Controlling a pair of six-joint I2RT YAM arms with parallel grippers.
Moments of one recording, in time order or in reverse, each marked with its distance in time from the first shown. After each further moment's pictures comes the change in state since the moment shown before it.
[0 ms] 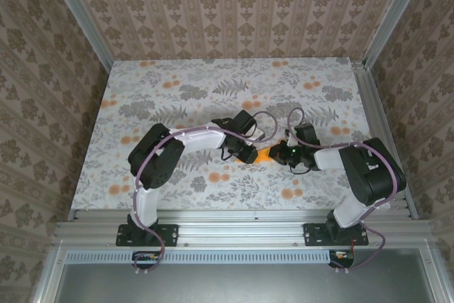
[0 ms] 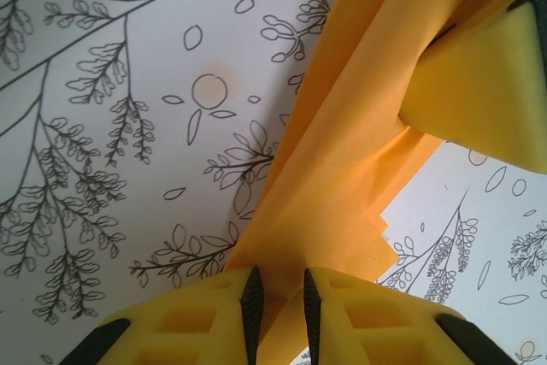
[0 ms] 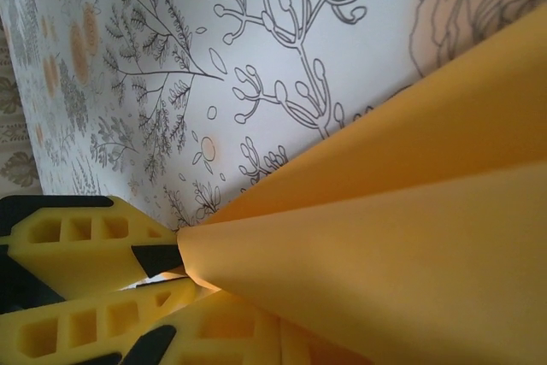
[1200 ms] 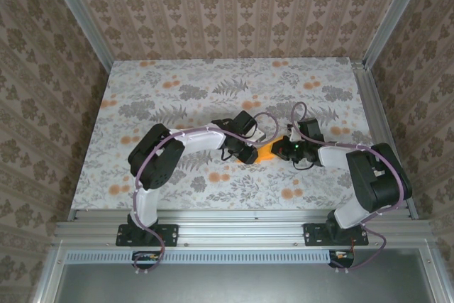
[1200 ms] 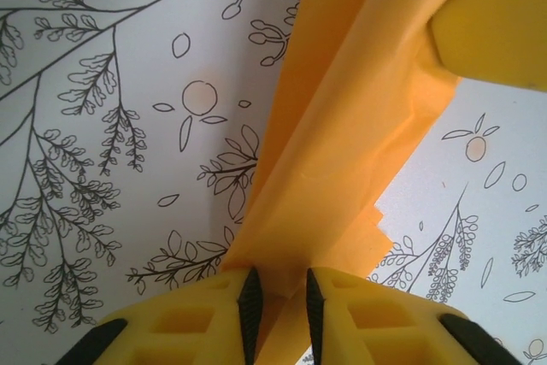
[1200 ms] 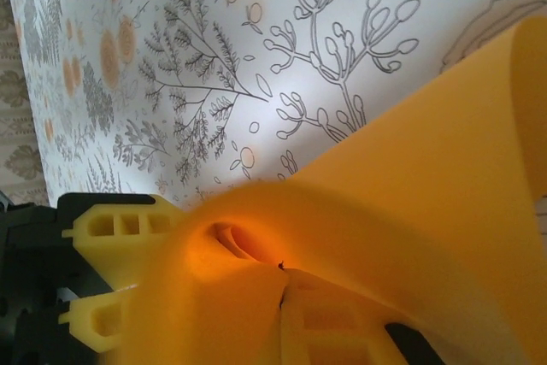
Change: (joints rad) left arm -0.001 -0.004 -0.008 0.016 -0.004 0.031; right arm -0.030 -0.059 0.059 -0.129 -0.027 -0.076
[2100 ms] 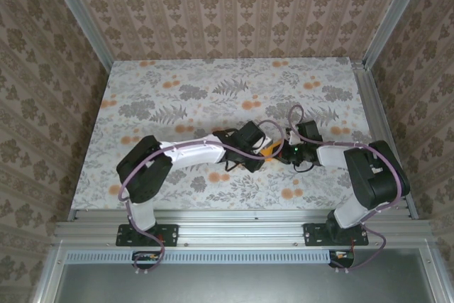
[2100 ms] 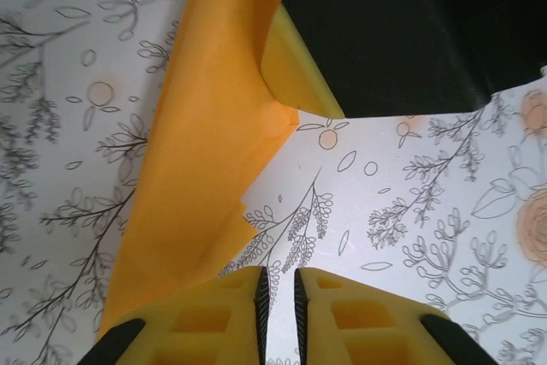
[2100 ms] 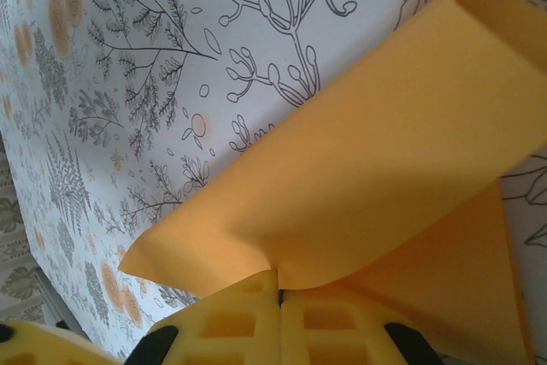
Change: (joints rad) left arm -0.144 -0.137 -0.084 0.058 -0.136 -0.140; right arm 0.003 0.029 0.003 -0.062 0.004 -0.065
